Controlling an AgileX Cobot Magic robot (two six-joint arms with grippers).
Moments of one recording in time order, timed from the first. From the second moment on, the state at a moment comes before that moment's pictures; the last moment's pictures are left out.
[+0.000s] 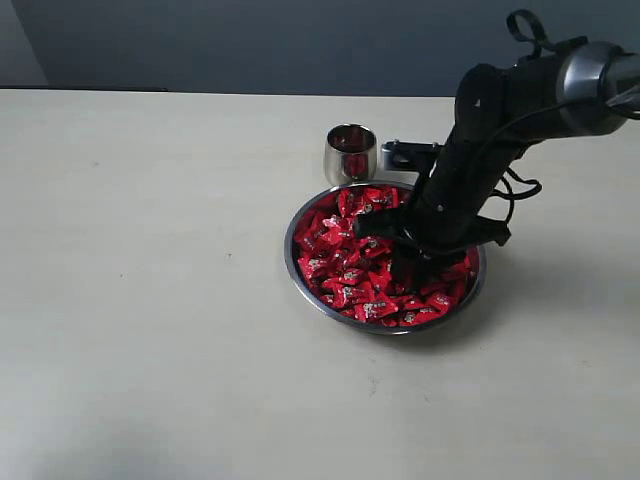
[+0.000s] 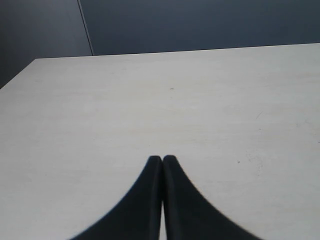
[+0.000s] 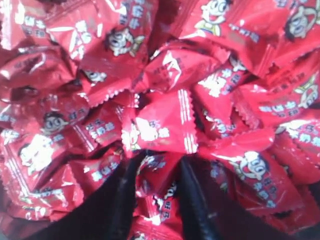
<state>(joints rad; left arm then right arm) 0.19 0.00 0.00 0.03 0.34 0.03 0.54 2.00 -1.23 0.30 0.82 0.05</state>
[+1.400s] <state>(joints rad) 0.19 0.00 0.00 0.03 0.34 0.03 0.54 1.97 -1.56 0.11 0.56 0.00</state>
